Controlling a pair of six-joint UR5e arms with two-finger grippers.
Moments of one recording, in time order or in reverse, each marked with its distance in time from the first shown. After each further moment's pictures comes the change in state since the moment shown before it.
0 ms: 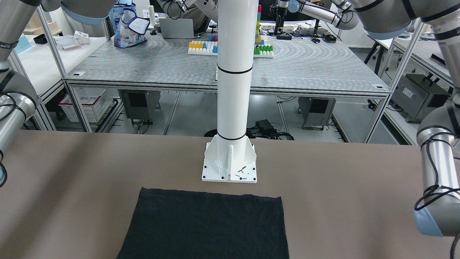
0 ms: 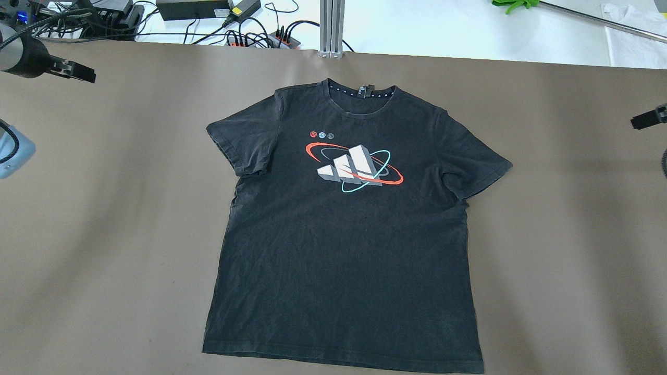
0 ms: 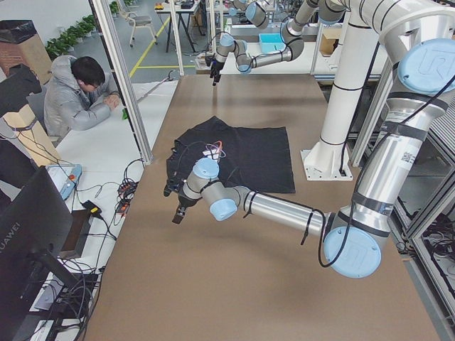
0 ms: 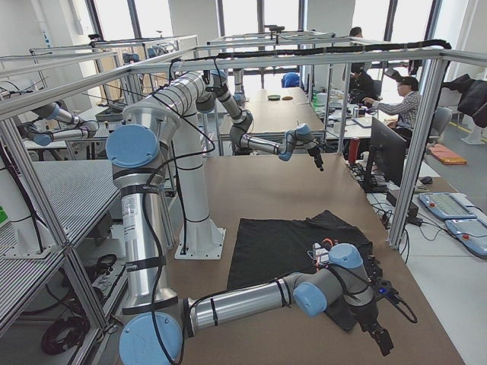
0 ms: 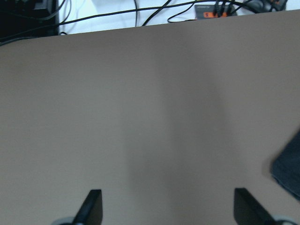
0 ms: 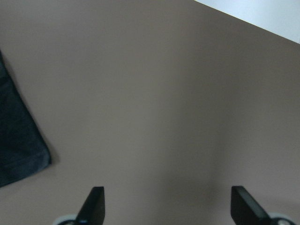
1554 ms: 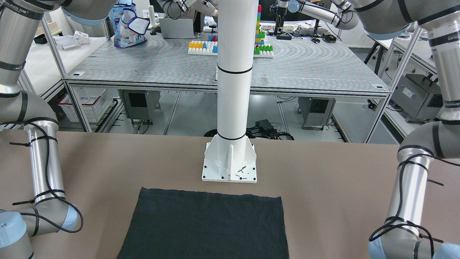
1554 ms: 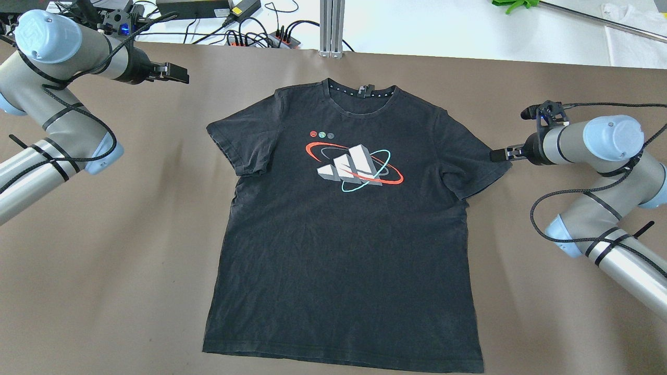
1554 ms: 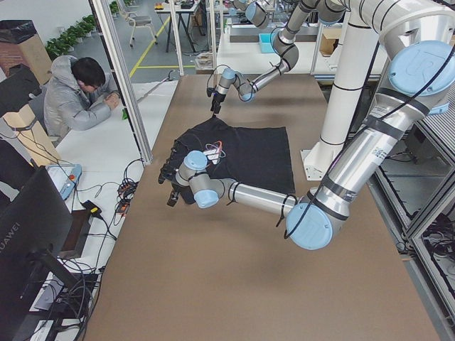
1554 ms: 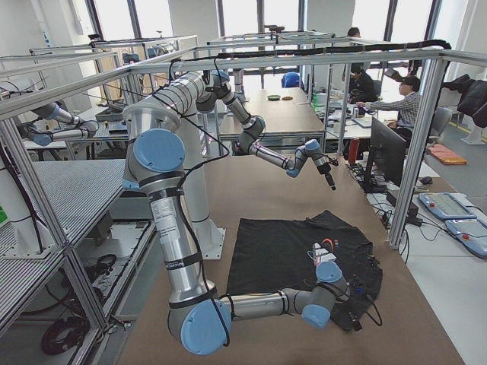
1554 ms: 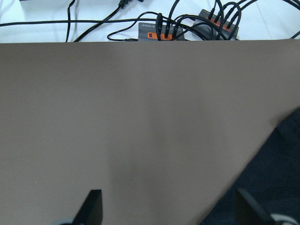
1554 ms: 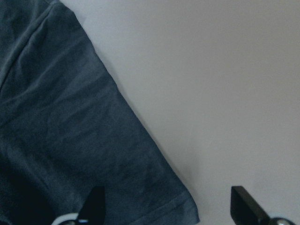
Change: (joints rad) left arm 0.089 -0.224 0.269 -0.174 0.029 -0.173; right arm -0.298 0.113 -0.325 0.482 -0.099 0.434
